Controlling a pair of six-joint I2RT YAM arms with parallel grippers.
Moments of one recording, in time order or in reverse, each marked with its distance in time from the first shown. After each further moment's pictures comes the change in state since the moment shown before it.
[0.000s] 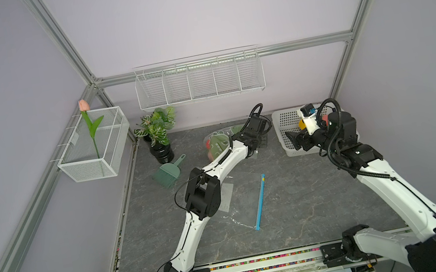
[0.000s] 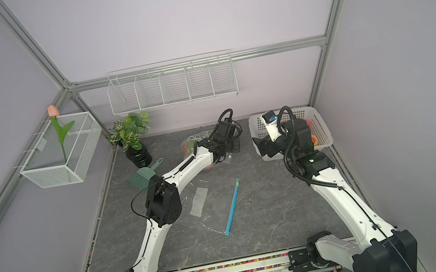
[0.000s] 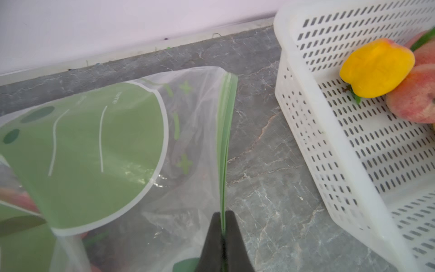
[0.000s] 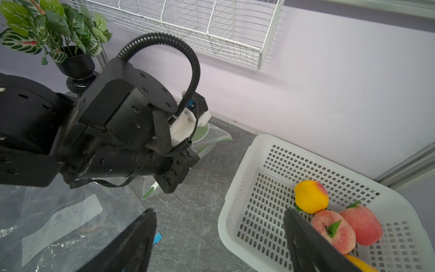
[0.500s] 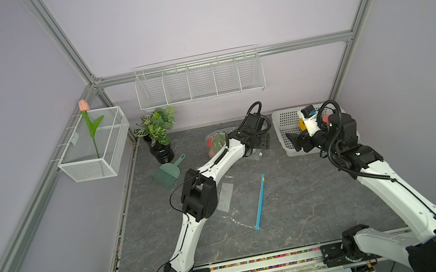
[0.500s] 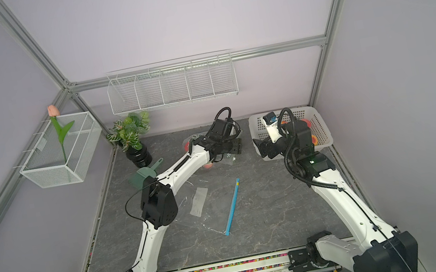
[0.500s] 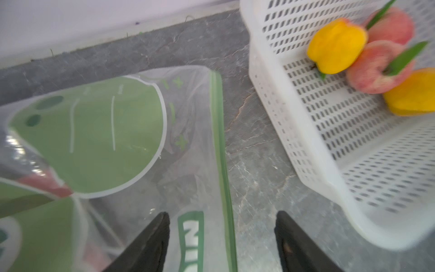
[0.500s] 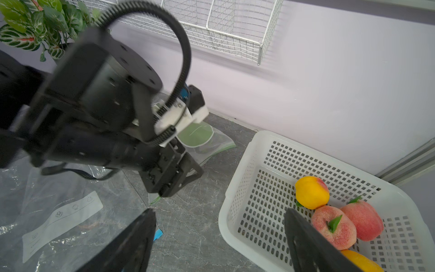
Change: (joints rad) left arm 0.005 -0.156 -0.082 -0.082 0.133 0.029; right arm -0.003 -0.012 -0.022 0.000 0.005 0.004
